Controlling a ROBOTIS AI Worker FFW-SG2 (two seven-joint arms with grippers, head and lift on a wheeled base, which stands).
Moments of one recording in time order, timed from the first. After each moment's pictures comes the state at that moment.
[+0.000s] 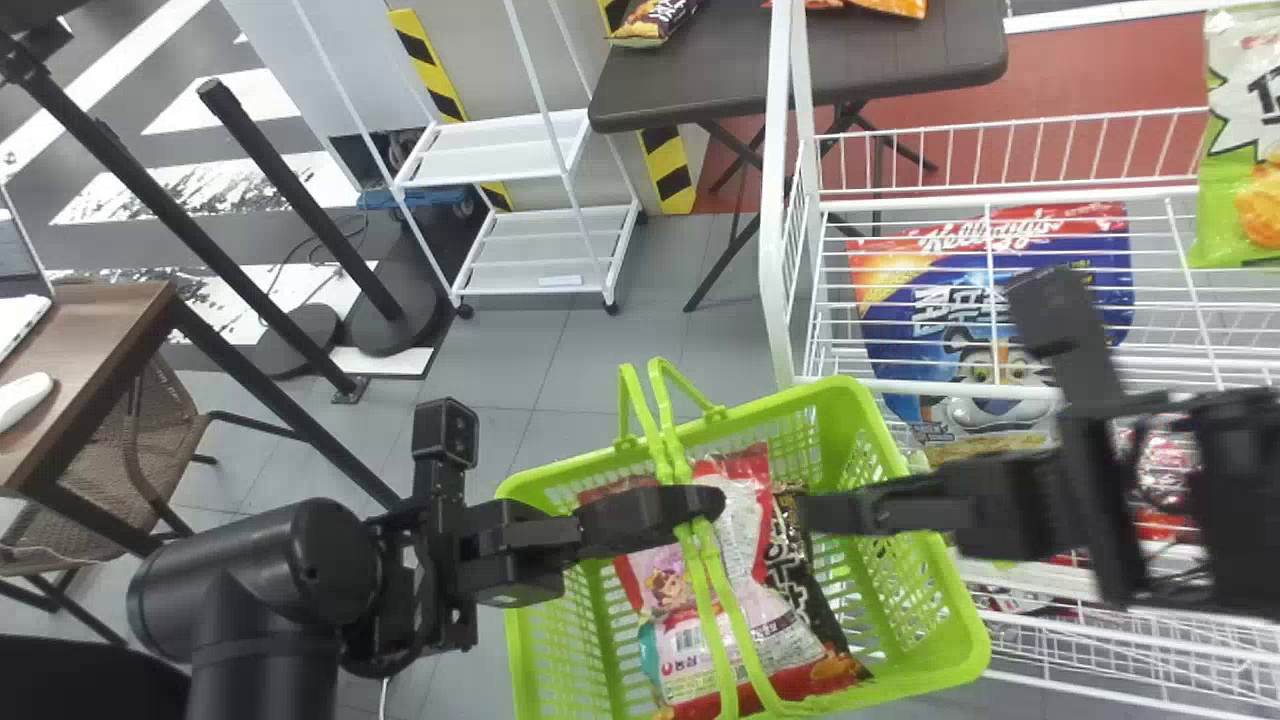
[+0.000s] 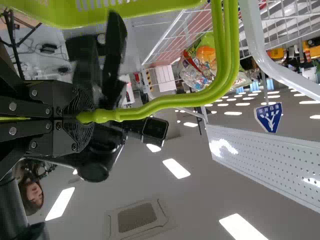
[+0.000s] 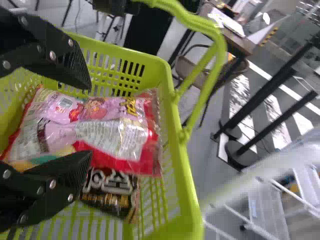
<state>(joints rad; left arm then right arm) 0.17 0.21 0.43 -1.88 0.39 1.57 -1.57 -0.03 0.00 0.18 -2.08 -0.45 1.50 0.40</state>
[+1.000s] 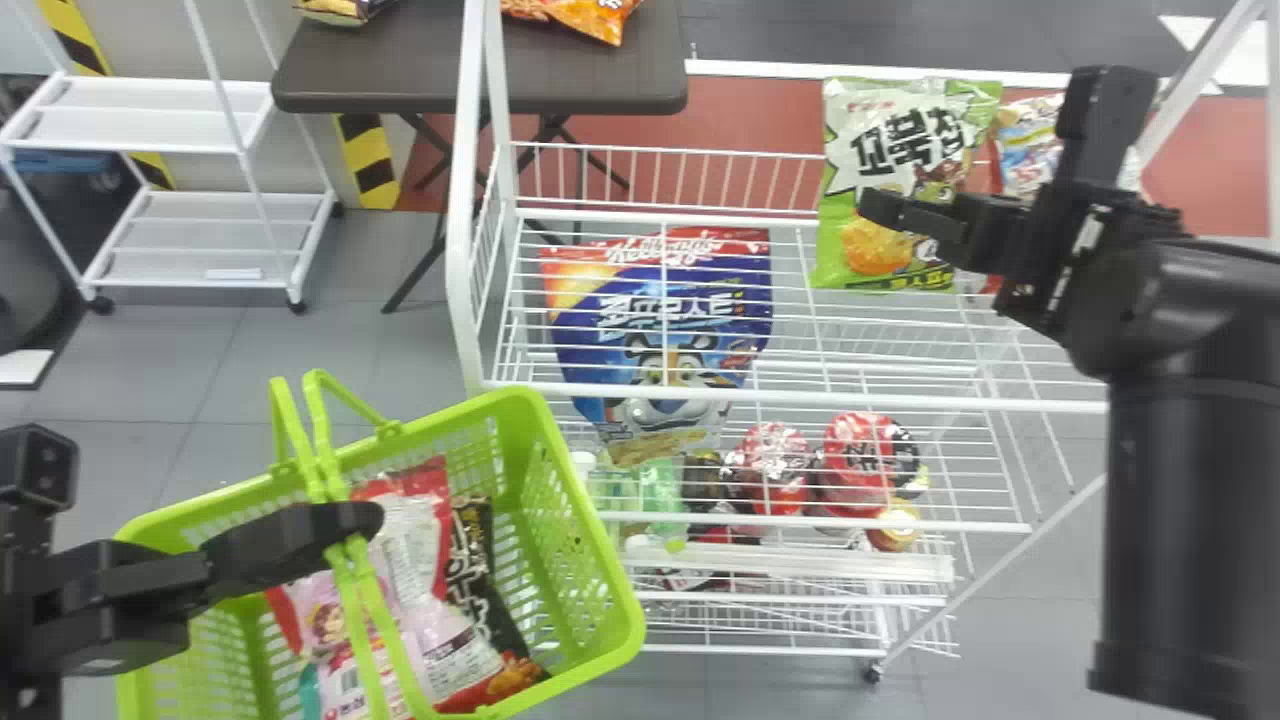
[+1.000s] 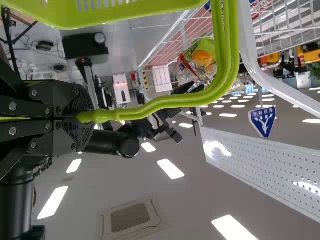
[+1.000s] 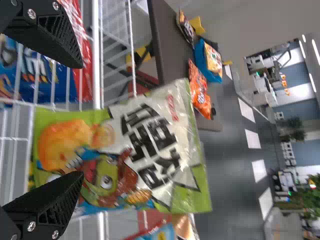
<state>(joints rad) 0.17 0.22 0.44 -1.84 0.39 1.57 -1.57 -0.36 -0.02 -0.22 -1.56 0.07 0.83 0.38</state>
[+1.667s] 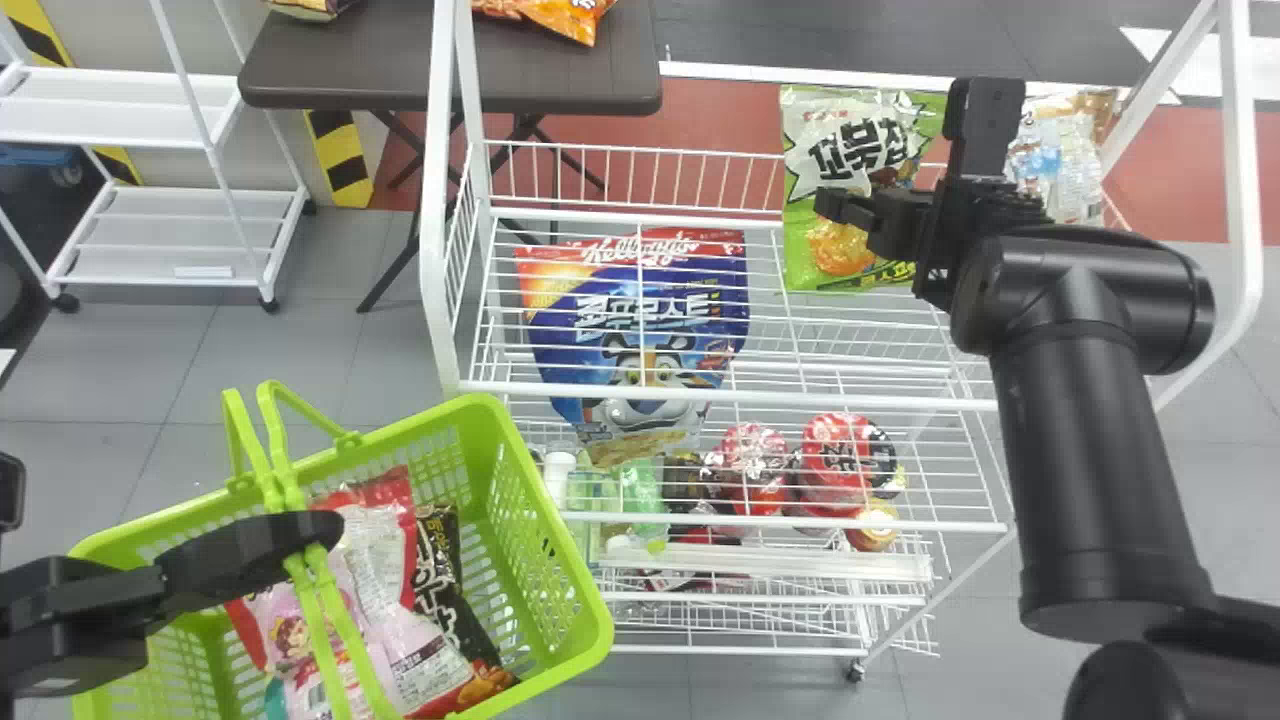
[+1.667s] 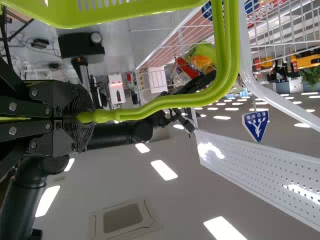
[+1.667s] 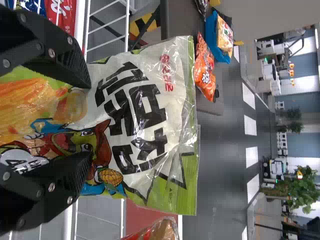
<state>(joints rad) 0.18 0.22 0.46 -1.82 0.40 1.57 -1.57 -0.49 0.00 -0.20 -1.22 0.15 0.59 0.30</state>
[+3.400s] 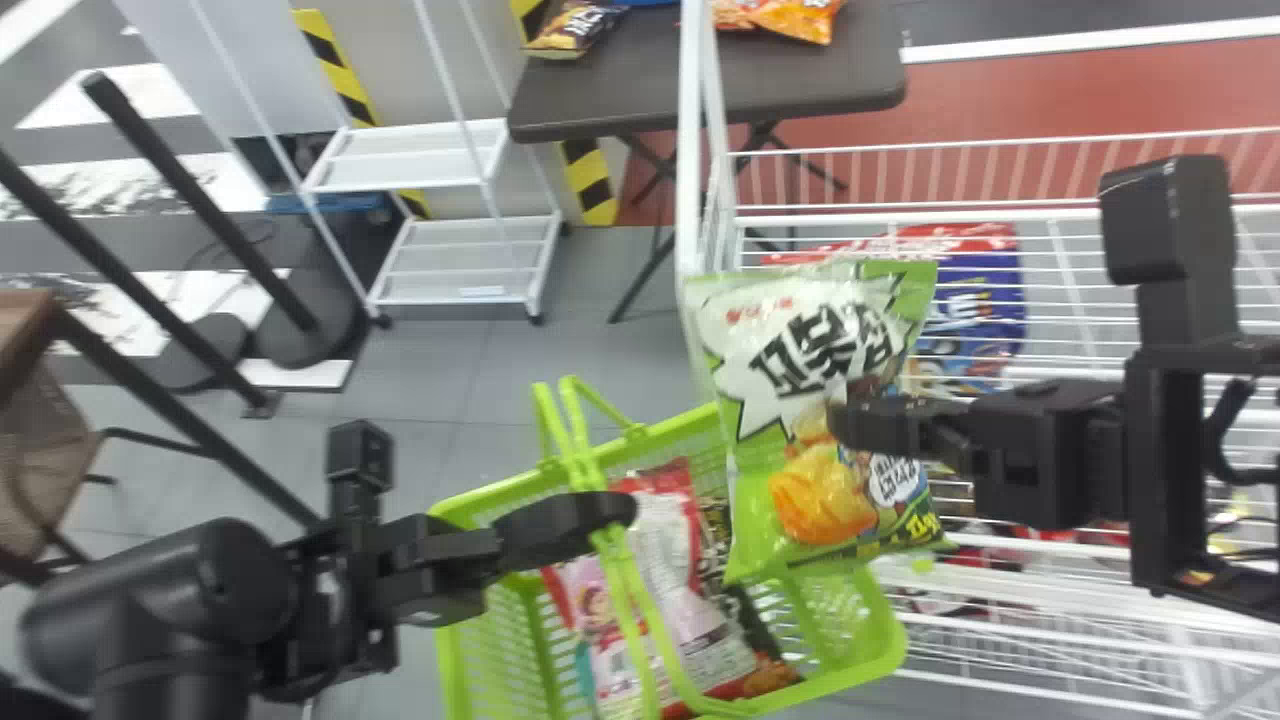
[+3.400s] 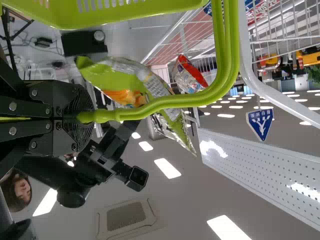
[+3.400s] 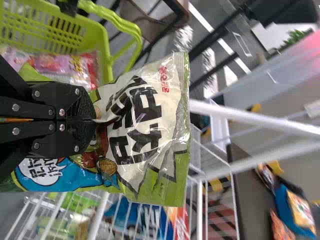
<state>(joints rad) 0.14 0.22 0.43 -1.80 0.39 1.57 -1.57 0.03 0.00 0.15 -2.38 -0.45 1.57 0.23</state>
